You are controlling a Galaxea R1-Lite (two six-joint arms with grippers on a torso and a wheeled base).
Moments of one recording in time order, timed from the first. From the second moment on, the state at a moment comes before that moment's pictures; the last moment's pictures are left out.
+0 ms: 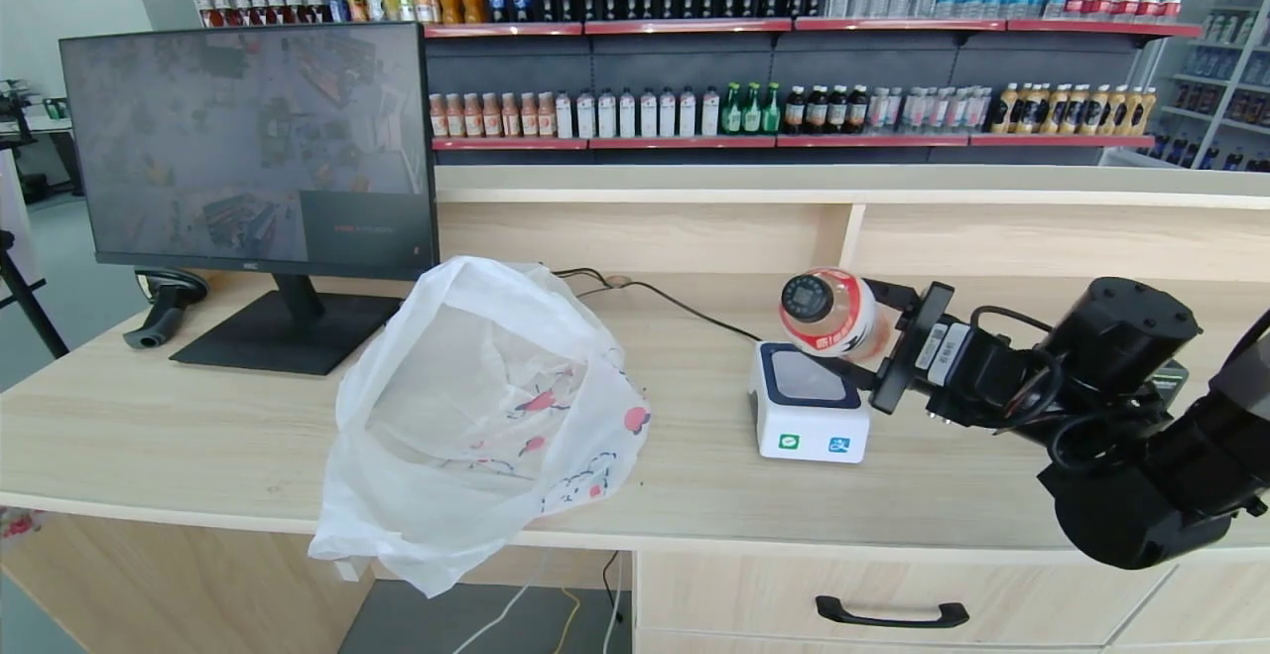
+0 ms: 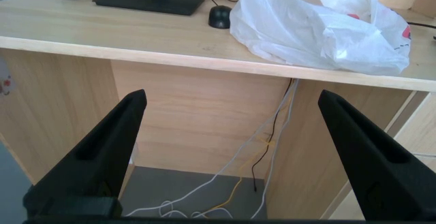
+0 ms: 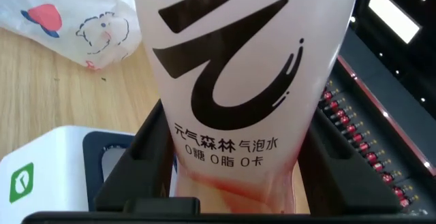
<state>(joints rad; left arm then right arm) 0.00 0.00 0.00 0.00 0.00 0.00 0.20 2.01 -0.67 -1.57 0.76 -0.86</state>
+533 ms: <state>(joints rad) 0.00 0.00 0.00 0.00 0.00 0.00 0.17 2.05 -0.68 -1.57 0.82 -0.89</state>
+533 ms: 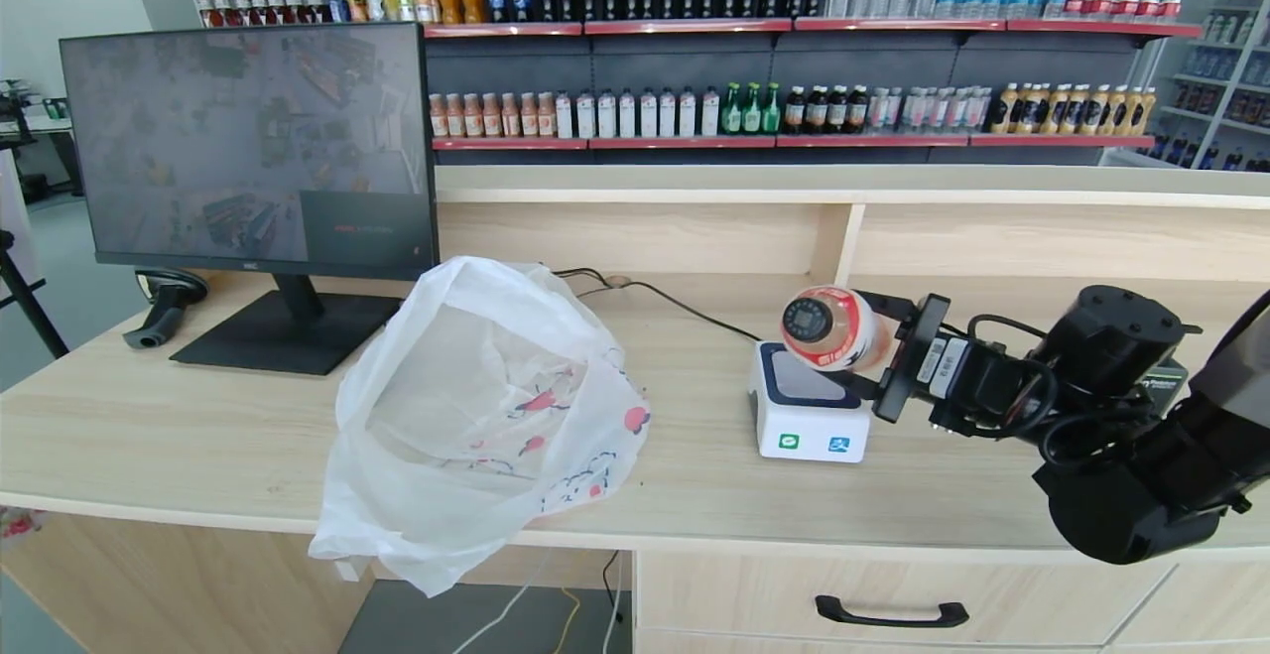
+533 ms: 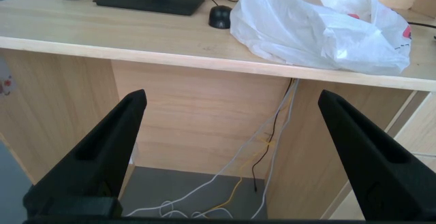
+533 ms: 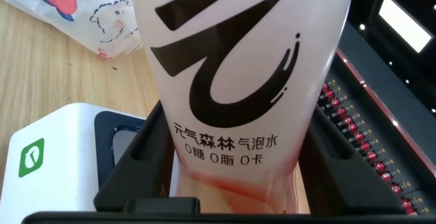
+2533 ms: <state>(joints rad) 0.00 0.00 0.00 0.00 0.00 0.00 0.27 1.74 -0.47 -1.57 0.37 -0.33</state>
